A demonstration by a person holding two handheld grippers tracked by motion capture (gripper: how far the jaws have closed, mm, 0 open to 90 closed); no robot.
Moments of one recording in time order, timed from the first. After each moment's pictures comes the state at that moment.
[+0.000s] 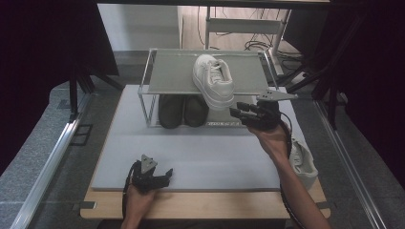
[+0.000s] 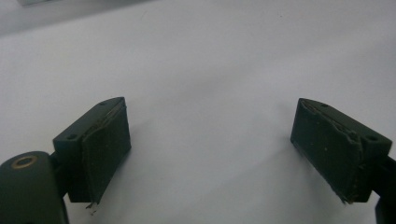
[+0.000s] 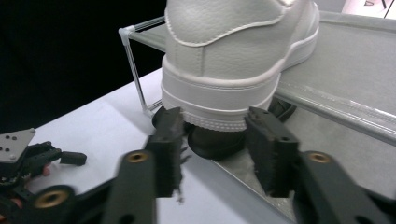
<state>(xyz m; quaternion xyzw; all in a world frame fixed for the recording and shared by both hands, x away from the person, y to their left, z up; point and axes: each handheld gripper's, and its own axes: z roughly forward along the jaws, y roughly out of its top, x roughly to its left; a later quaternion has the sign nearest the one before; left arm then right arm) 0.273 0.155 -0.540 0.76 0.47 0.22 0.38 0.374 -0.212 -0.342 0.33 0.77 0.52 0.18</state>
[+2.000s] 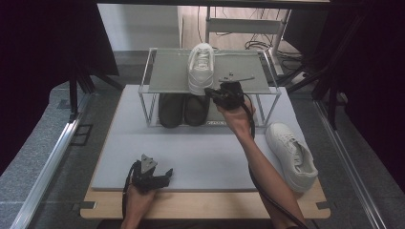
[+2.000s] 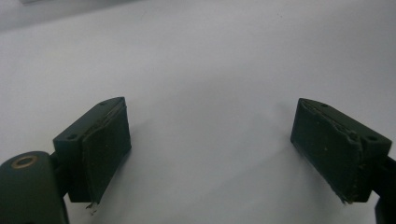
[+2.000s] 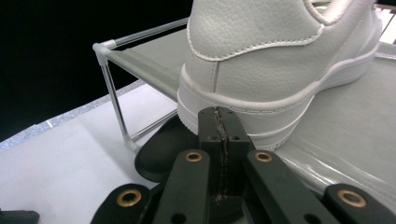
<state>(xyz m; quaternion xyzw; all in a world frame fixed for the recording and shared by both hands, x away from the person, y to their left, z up) 0.273 0.155 -0.540 0.76 0.47 0.22 0.39 0.444 -0.124 -0.348 0.32 0.77 0.51 0.20</state>
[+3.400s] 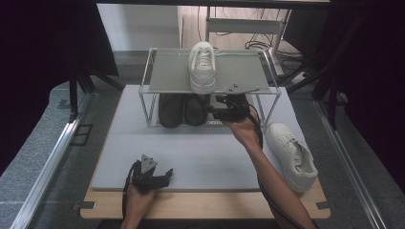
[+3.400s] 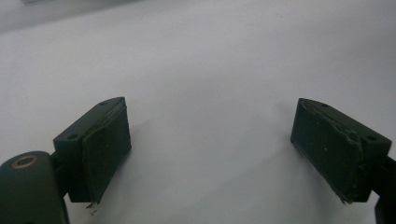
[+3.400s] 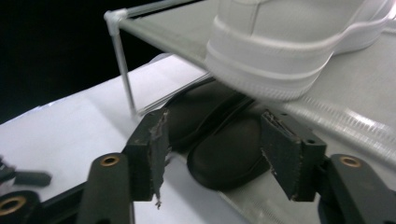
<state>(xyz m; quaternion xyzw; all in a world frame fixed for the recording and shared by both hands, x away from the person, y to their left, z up) 0.273 0.155 -0.540 0.76 0.47 0.22 0.39 0.415 -0.143 -0.364 0.31 0.79 0.49 0.20</state>
